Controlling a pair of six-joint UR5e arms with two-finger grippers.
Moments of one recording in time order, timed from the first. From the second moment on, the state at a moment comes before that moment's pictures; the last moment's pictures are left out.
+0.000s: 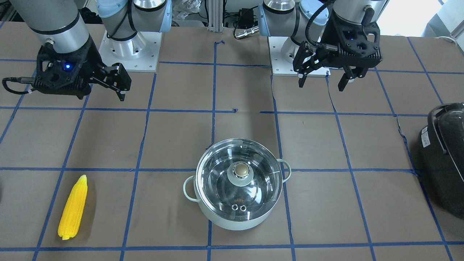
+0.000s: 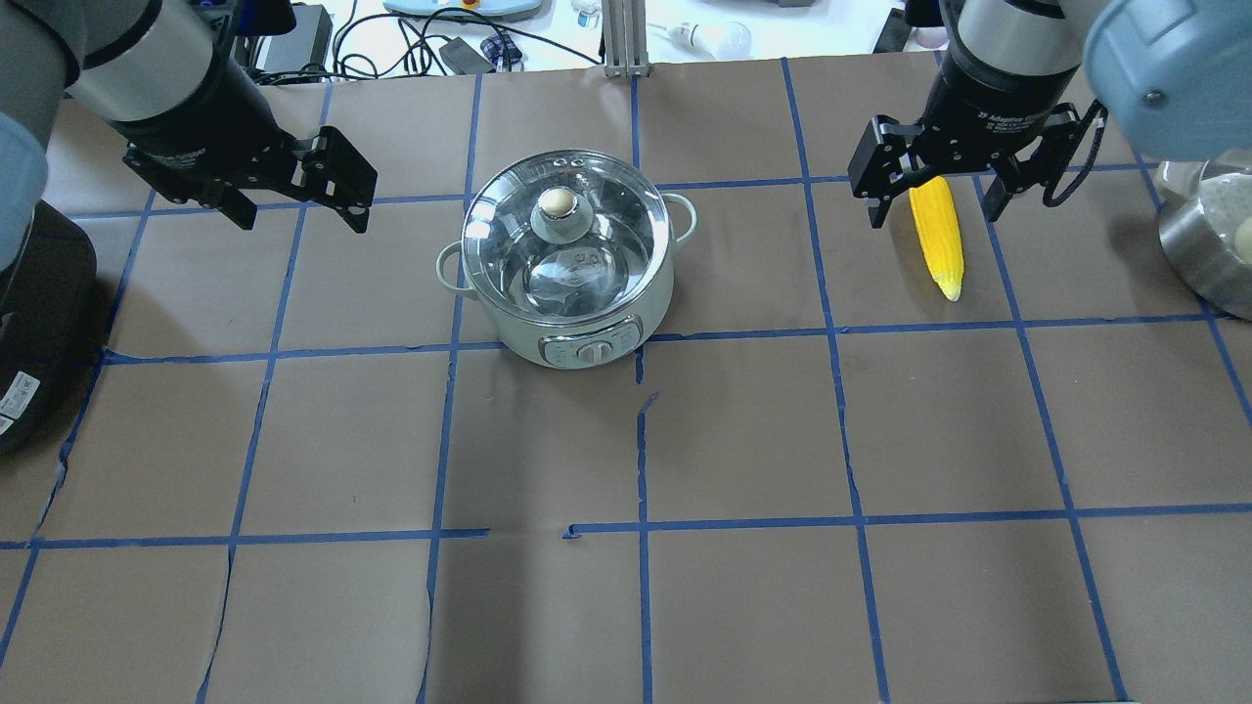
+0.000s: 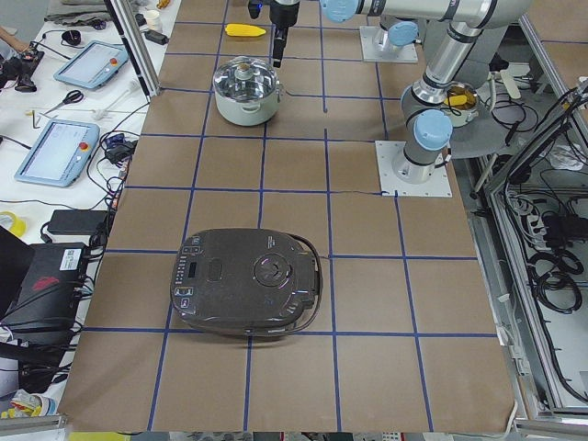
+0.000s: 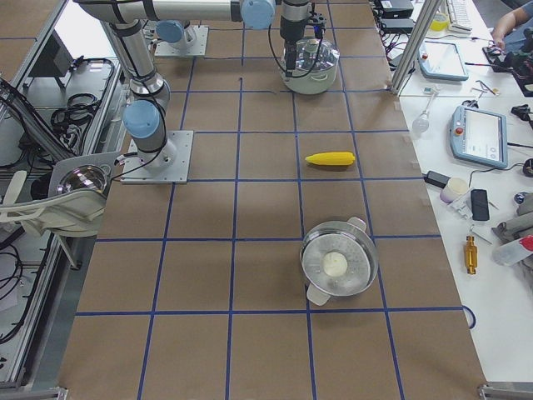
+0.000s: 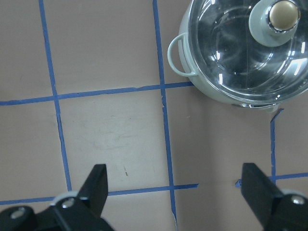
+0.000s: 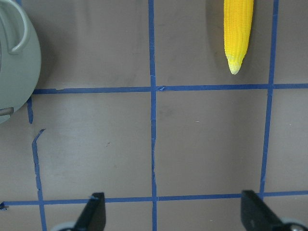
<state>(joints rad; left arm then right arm) -1.56 -1.49 -1.60 -1.50 1.56 0.10 1.57 -1.54 1.55 -1.55 -1.60 0.00</state>
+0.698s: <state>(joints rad) -1.56 -1.49 -1.60 -1.50 1.56 0.08 1.57 -1.54 1.55 -1.55 -1.60 0.01</state>
